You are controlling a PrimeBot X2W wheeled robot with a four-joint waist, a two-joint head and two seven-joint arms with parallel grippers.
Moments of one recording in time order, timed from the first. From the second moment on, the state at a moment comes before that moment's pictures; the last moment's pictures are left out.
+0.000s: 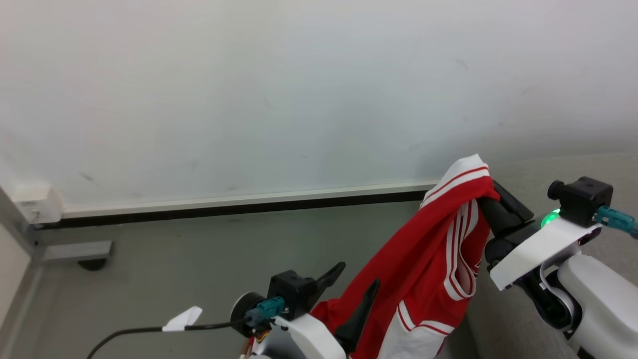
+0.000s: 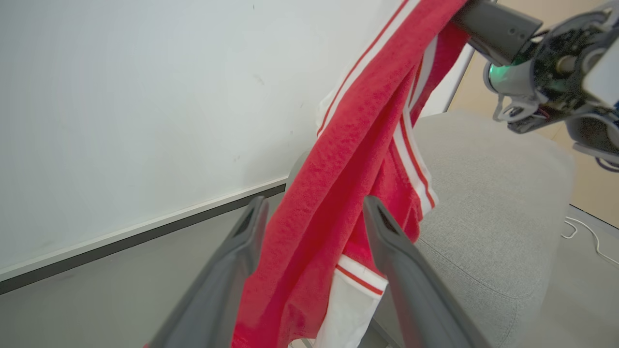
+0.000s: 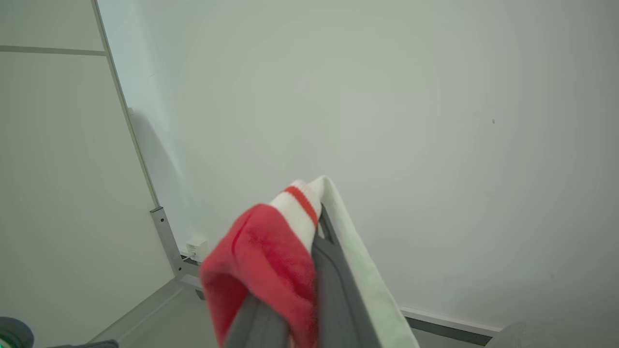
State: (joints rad) left arm -0.32 0.12 -0.69 0.21 -0.44 0.00 -0.03; right arm -0.68 -0.44 0.83 0.39 1.00 0.13 -0.26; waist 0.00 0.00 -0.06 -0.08
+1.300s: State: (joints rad) left arm -0.54 0.14 -0.73 0.06 -0.38 -0.03 0.03; right arm -0.82 -0.51 0.30 0.28 0.94 0.13 -0.12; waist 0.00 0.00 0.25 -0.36
